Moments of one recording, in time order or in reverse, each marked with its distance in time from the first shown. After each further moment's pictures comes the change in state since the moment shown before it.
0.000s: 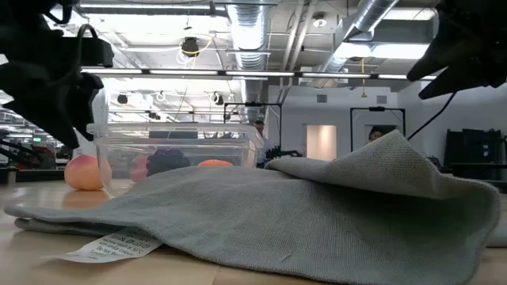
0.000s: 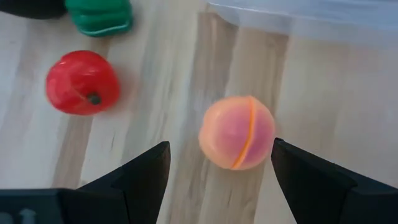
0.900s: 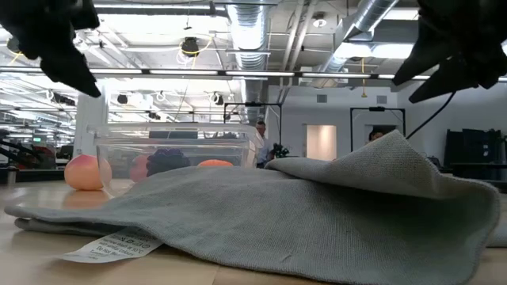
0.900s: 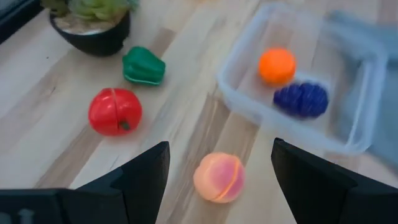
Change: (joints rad) left arm -0.002 -0.405 -0.002 -0.047 -0.078 -0.186; right arm -0.078 0.058 0.039 0.046 -0.057 0.000
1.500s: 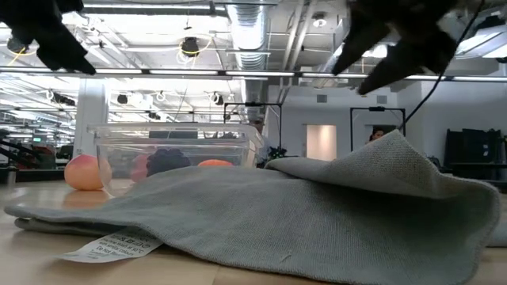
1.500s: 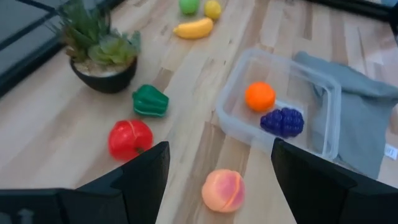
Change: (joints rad) left arm 0.000 -0.304 0.020 -0.099 -0.010 0.116; right arm -0.123 0.366 0.322 0.082 -0.100 -0.117
